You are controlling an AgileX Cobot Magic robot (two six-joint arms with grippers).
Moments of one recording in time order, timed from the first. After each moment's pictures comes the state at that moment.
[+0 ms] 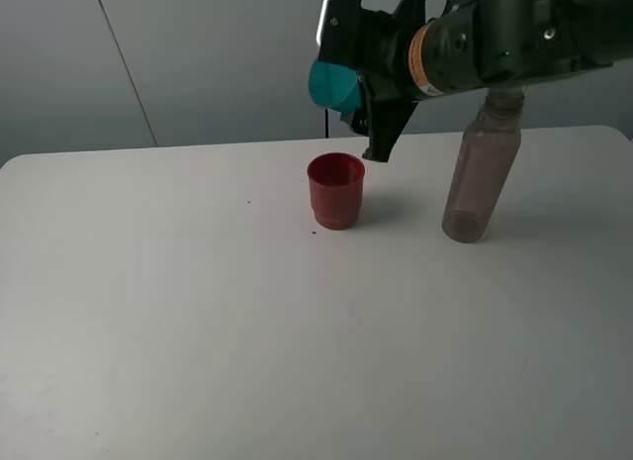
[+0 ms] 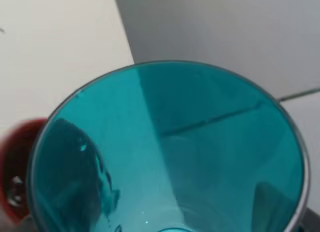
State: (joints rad) left arm 0.06 0.00 -0.51 0.01 1.09 0.05; right arm 0.60 1.65 -1.00 -1.32 0.07 0.41
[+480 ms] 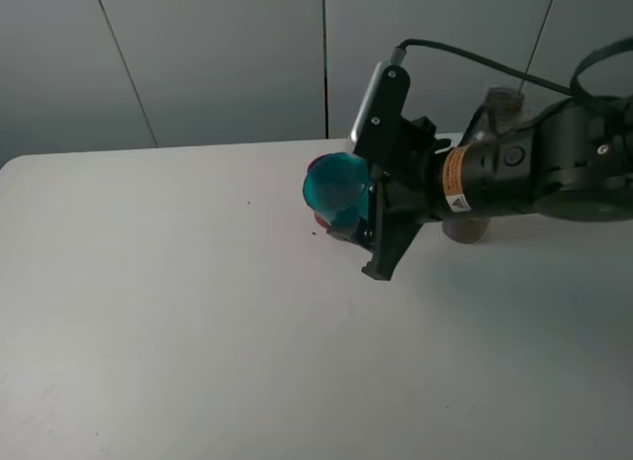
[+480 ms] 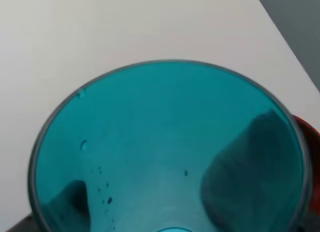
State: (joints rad) left arm 0.06 0.00 -0.51 0.01 1.09 0.05; right arm 0.59 1.60 -0.62 -0.79 -0.34 0.14
